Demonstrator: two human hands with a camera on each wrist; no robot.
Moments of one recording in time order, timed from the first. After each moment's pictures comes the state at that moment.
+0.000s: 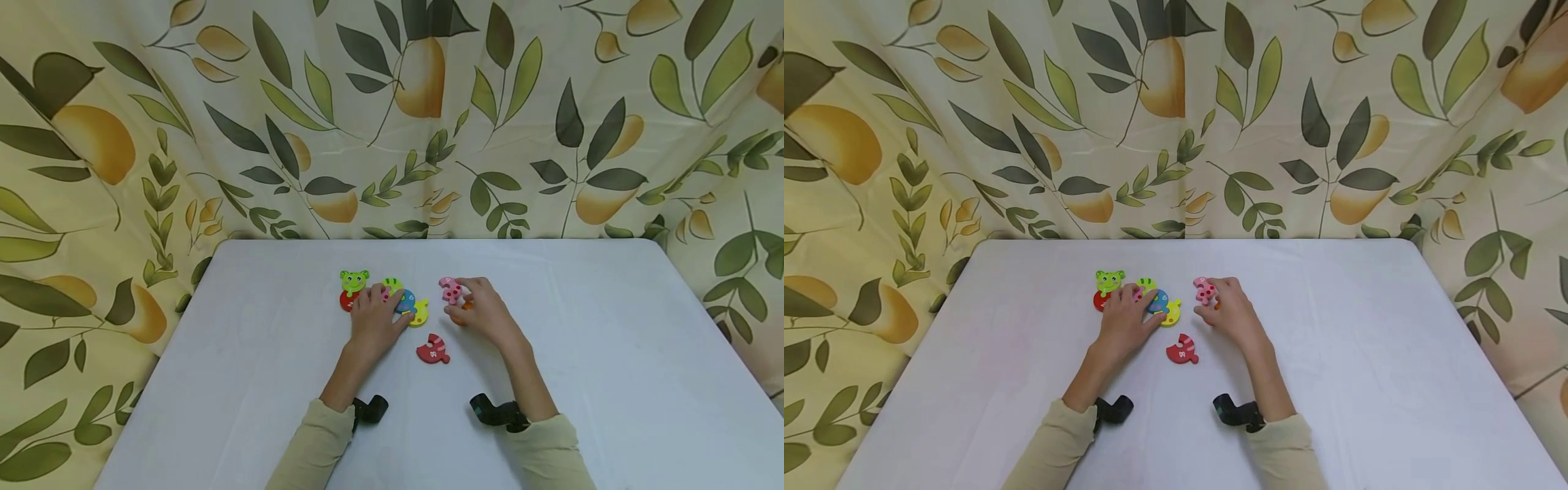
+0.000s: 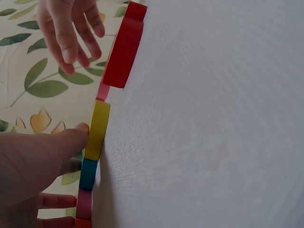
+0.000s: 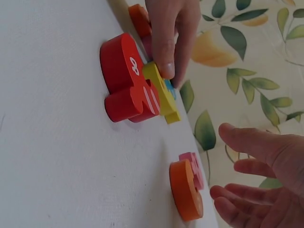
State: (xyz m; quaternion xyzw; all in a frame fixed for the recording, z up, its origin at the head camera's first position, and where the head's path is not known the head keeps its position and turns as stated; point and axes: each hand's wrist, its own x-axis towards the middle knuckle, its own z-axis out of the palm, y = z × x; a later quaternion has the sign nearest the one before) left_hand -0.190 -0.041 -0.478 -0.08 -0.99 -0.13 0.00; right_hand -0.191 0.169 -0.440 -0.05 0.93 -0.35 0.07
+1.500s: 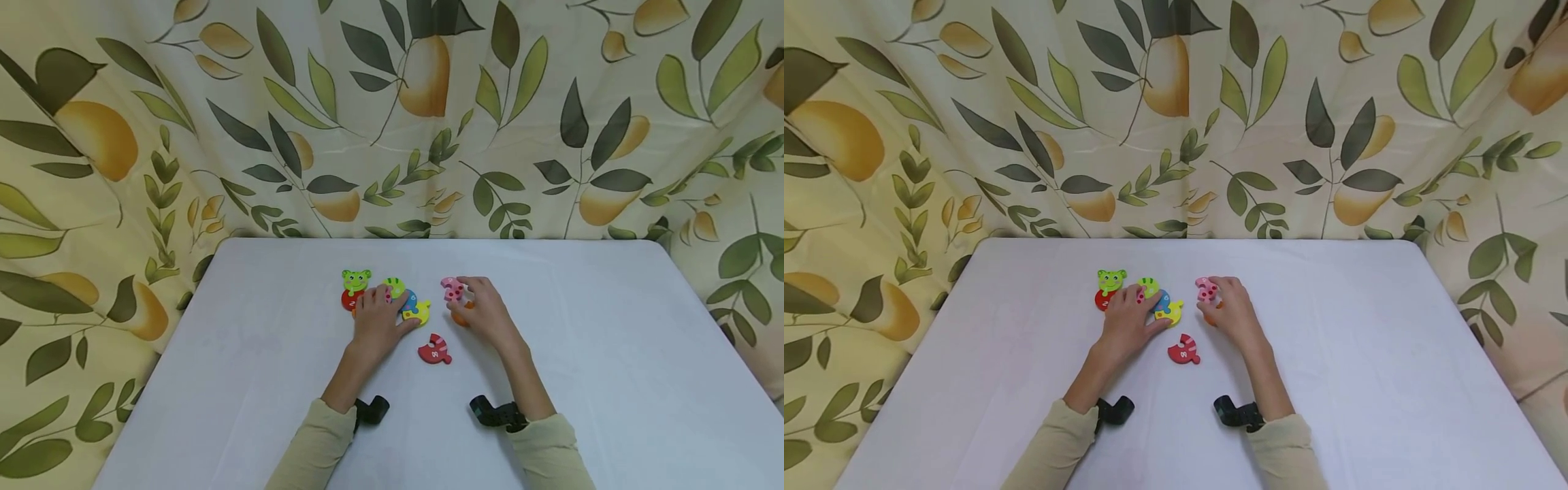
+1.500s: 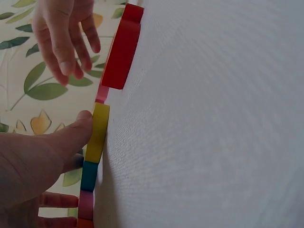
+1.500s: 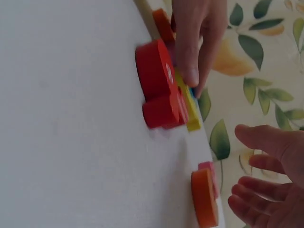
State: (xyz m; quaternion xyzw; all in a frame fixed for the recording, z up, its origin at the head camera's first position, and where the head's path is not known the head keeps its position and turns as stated) left_hand -0.187 -0.040 -0.471 -0.11 -0.99 -0.10 -0.01; right_hand -0.196 0.167 -0.451 -0.04 0.93 -0.35 0.04
